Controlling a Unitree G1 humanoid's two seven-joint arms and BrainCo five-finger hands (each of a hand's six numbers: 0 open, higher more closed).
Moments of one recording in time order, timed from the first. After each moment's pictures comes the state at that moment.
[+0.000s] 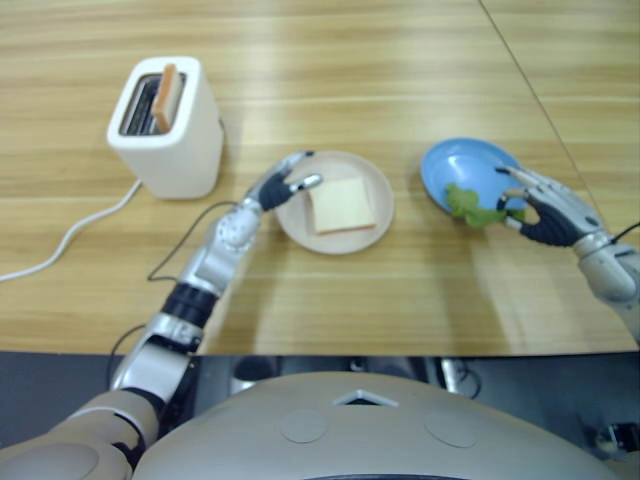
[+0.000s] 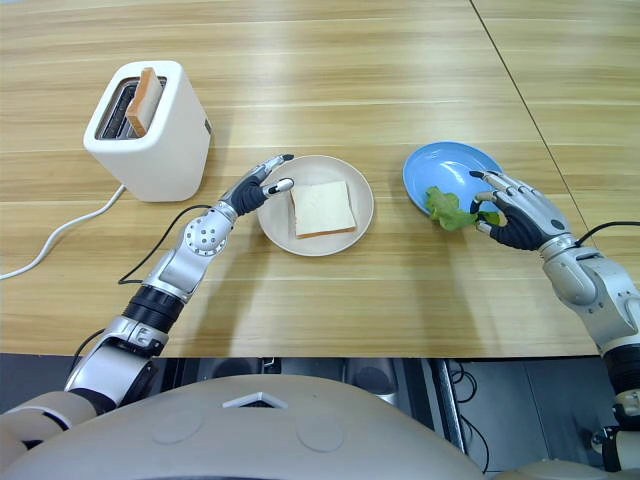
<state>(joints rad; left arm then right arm) -0.30 0.25 -0.32 0.31 0.40 -0.14 -0.12 0.08 -0.99 -0.01 0.40 -0.46 -0.59 -0.07</state>
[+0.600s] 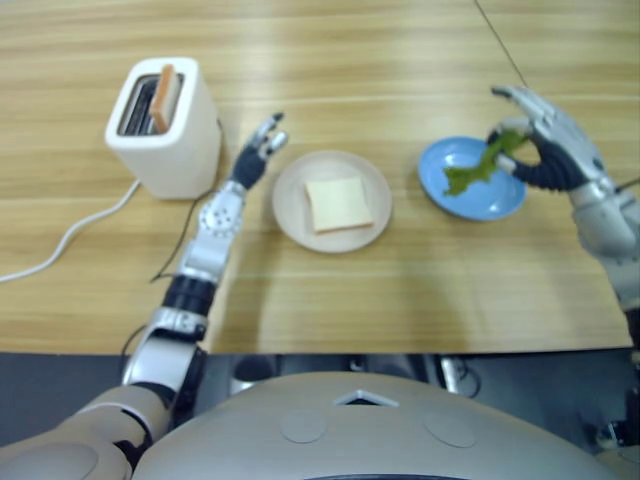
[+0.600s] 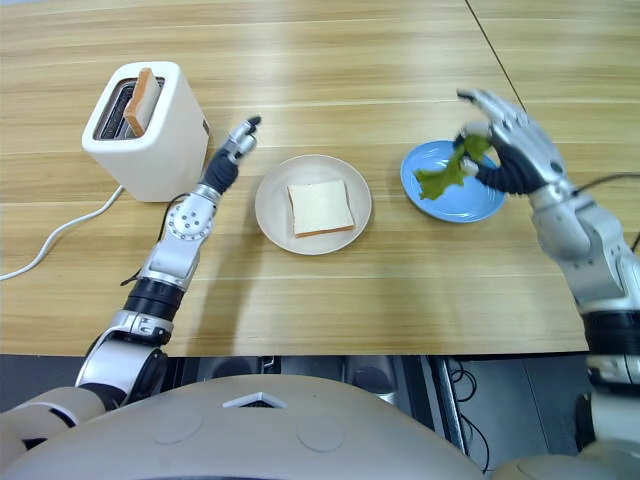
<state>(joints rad) -0.35 0.18 -0.08 0.35 0.18 -0.19 -0.04 -0.21 -0.86 -0.08 0.14 -0.39 -0.57 -0.04</state>
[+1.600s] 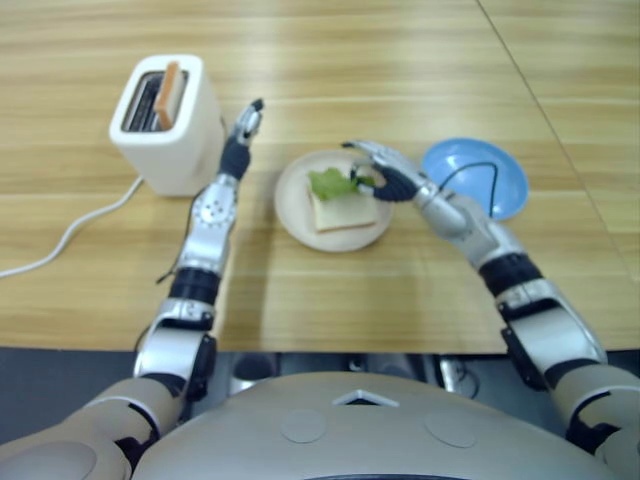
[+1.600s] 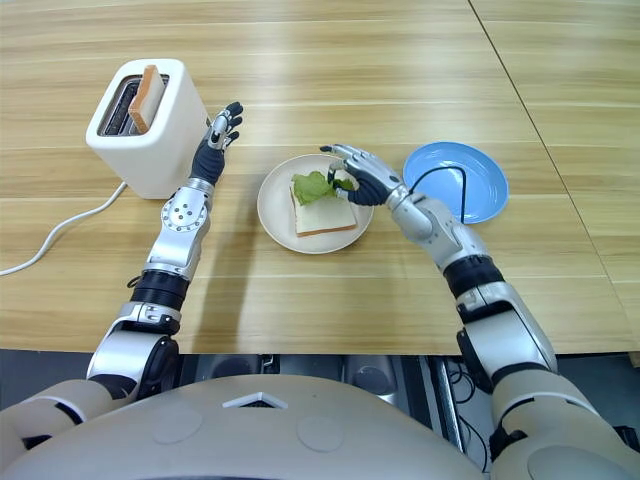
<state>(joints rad) -0.39 0.13 -0.03 0.45 0.09 -0.21 -0.06 -0.43 -0.48 0.34 0.63 -0.58 -0.68 -0.03</state>
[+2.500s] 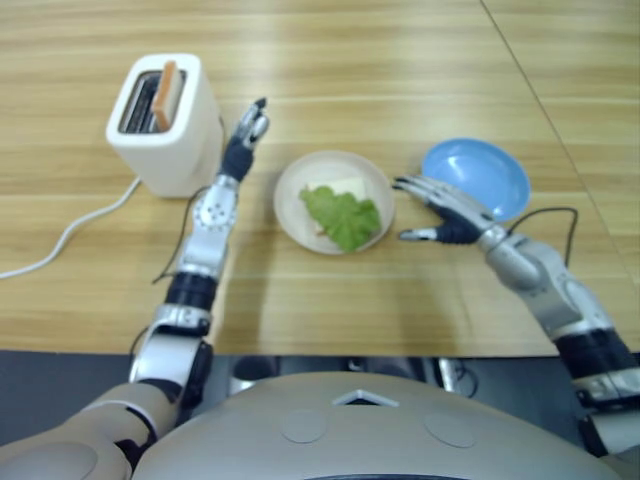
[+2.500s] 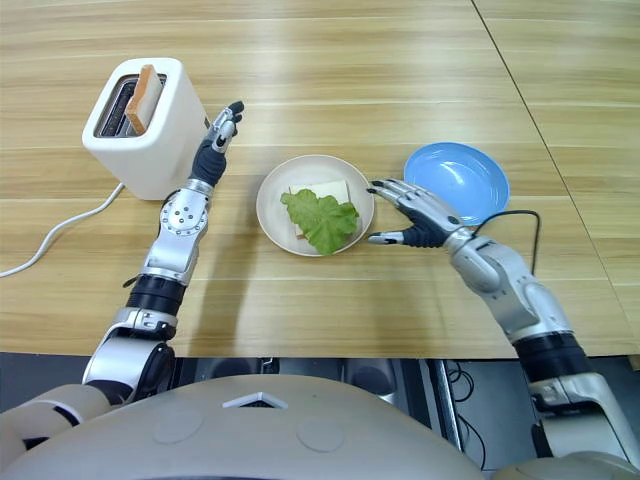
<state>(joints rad) -0.32 0.18 -0.07 0.25 0.25 -0.20 0.01 0.06 -0.76 0.07 0.06 -0.50 -0.46 0.12</state>
